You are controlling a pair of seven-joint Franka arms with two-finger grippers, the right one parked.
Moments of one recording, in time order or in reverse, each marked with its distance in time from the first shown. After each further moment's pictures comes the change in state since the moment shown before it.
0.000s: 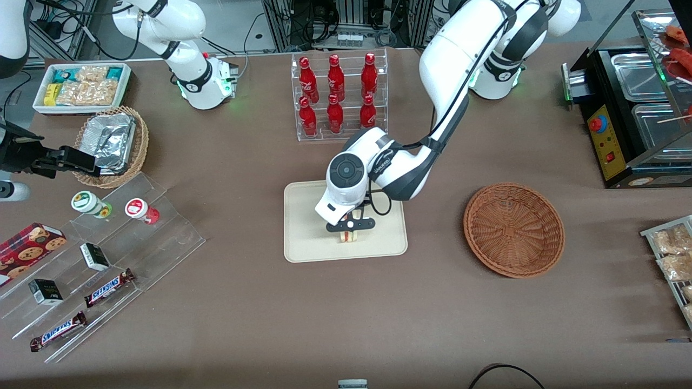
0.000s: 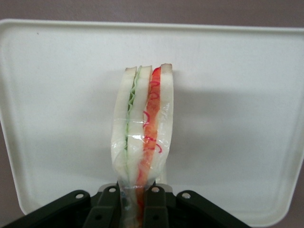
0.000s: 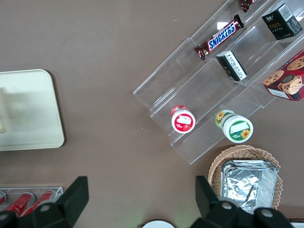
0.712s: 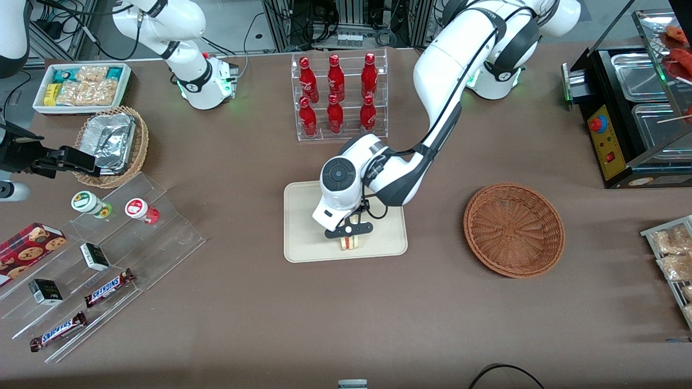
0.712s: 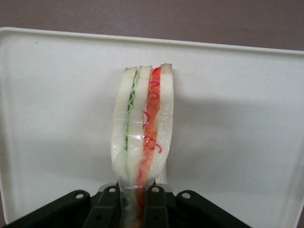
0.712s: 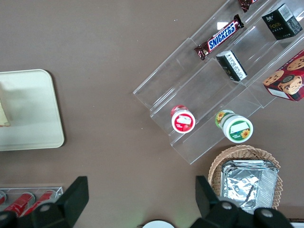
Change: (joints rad) arm -0.011 0.055 0.000 0.063 0.038 0.000 -0.073
